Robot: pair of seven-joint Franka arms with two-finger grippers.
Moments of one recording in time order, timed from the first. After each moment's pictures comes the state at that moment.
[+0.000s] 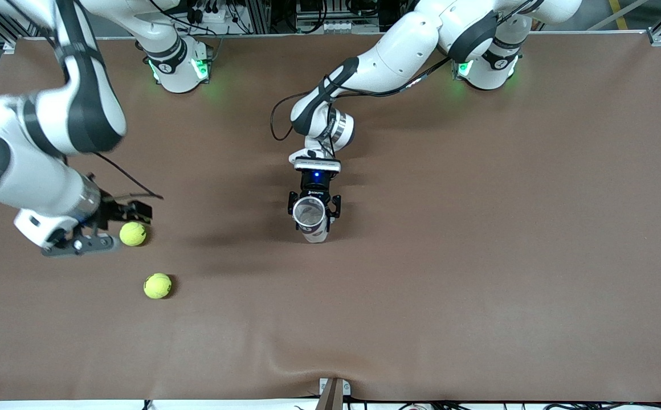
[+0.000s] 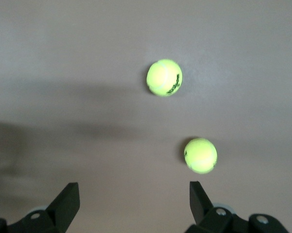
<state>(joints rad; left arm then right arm) -0.90 1.07 -0.20 -1.48 2.26 1.70 -2.67 0.13 0.34 -0.02 -1.65 -0.02 1.95 0.01</state>
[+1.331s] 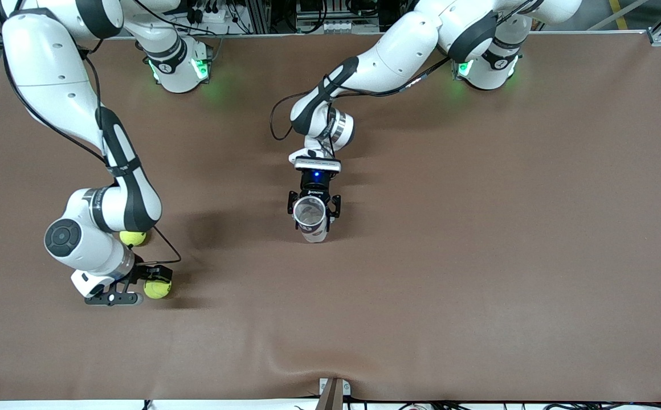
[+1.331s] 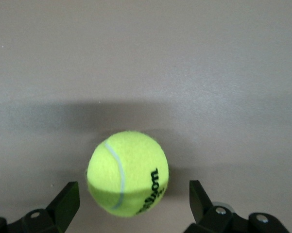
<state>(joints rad) -0.90 1.07 -0.20 -1.48 2.26 1.69 -2.69 0.06 0.73 -0.02 -1.60 0.04 2.42 0.01</state>
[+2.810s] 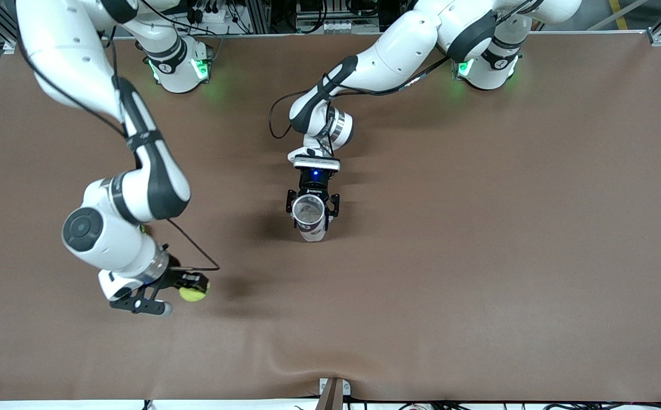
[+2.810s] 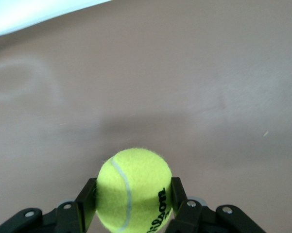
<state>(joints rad) -0.90 1.07 -0.20 -1.48 2.26 1.69 -2.70 0.19 0.66 0.08 -1.38 0.06 2.21 0.41</state>
